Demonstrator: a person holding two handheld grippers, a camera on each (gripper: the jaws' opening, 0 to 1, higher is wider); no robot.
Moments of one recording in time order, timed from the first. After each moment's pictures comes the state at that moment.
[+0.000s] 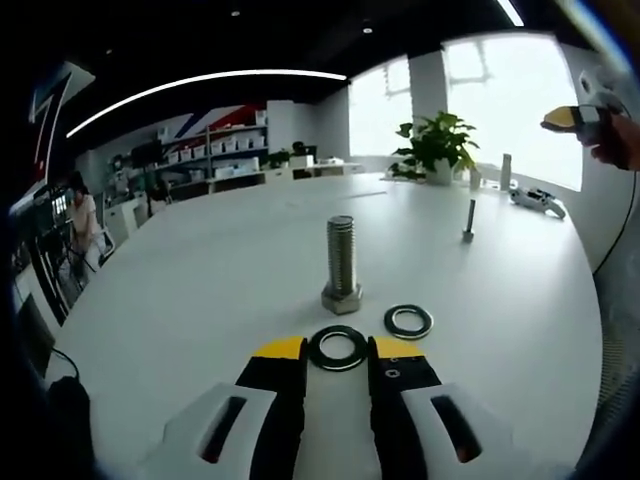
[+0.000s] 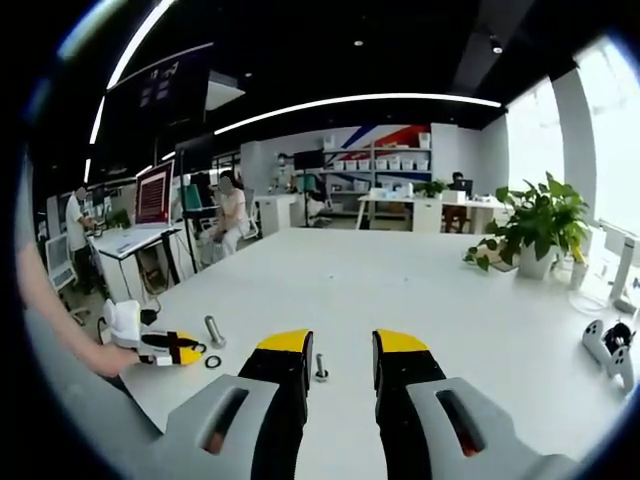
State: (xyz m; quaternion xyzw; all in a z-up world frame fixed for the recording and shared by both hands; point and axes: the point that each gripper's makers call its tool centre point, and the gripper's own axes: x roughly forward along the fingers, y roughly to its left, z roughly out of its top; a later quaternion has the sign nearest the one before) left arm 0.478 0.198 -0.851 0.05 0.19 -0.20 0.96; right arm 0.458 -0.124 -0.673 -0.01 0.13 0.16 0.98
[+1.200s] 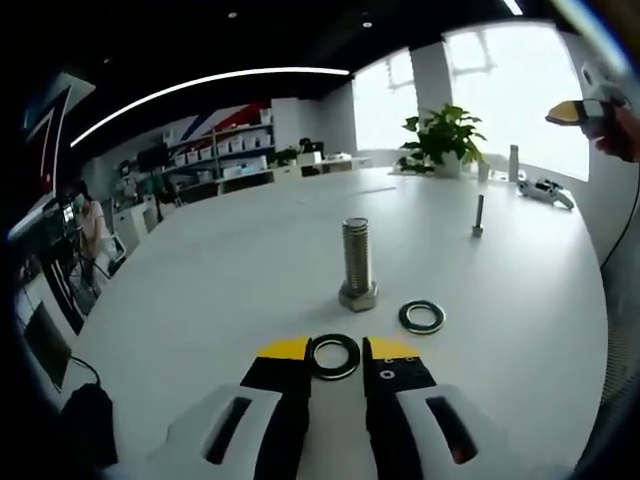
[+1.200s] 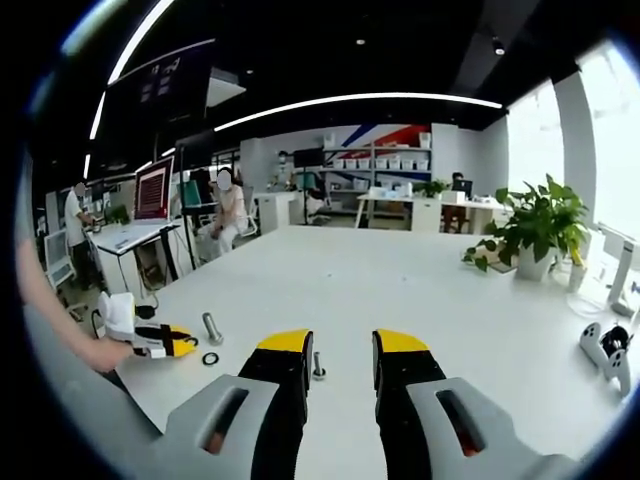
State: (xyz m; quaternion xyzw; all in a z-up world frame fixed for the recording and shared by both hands) left arm 0.478 0.212 -0.849 0.07 0.20 -0.17 0.96; right arm 0.459 -0.125 -0.674 -0.02 0.14 0.16 0.98
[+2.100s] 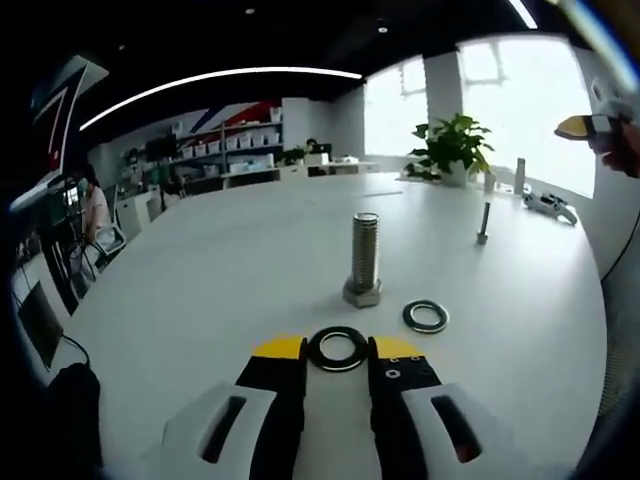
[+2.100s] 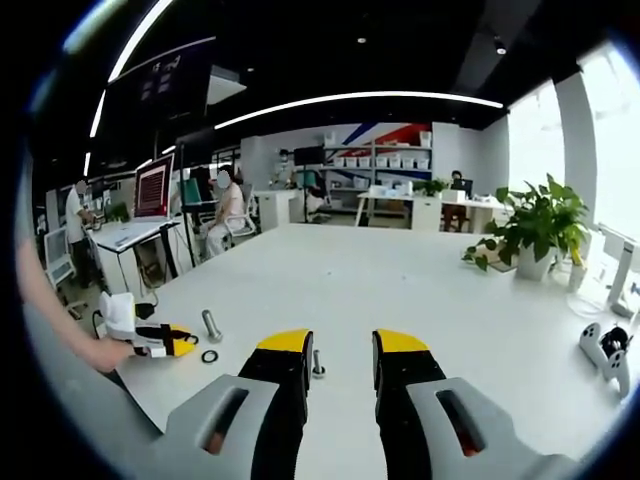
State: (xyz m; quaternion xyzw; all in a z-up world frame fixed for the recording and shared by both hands) left arm 0.474 0.212 -0.851 0.04 0.20 -0.17 0.97; right arm 0.461 -0.127 -0.677 -0.02 0.14 0.16 0.98
